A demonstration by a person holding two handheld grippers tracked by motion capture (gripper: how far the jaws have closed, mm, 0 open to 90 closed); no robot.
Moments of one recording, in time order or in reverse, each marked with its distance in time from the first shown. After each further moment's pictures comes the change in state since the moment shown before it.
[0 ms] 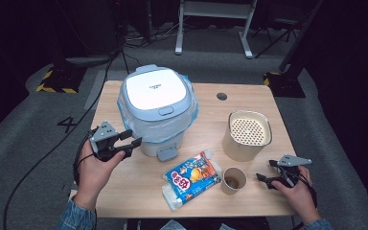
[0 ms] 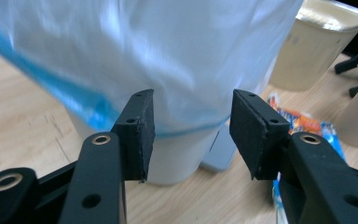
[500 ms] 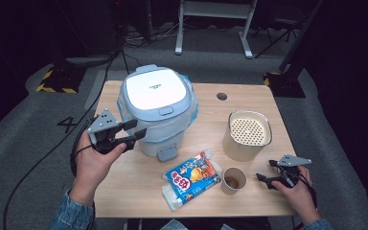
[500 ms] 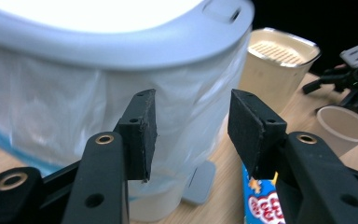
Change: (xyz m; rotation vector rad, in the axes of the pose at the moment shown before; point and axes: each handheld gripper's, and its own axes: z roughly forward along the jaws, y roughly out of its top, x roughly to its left) left arm -0.017 0.048 -0.020 -0.064 -0.070 0.069; right arm 0.000 0.000 0.000 -0.001 -0.001 -0.002
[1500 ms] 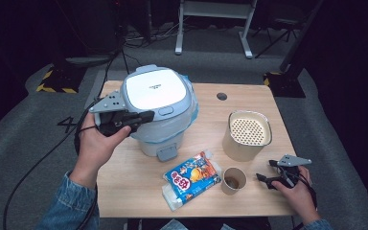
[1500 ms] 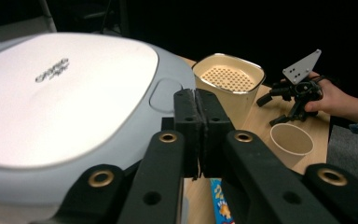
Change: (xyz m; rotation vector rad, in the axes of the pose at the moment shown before) left arm -0.001 0.053 0.009 -0.012 -0.171 0.097; right arm 0.000 0.000 0.000 0.000 -0.002 -0.002
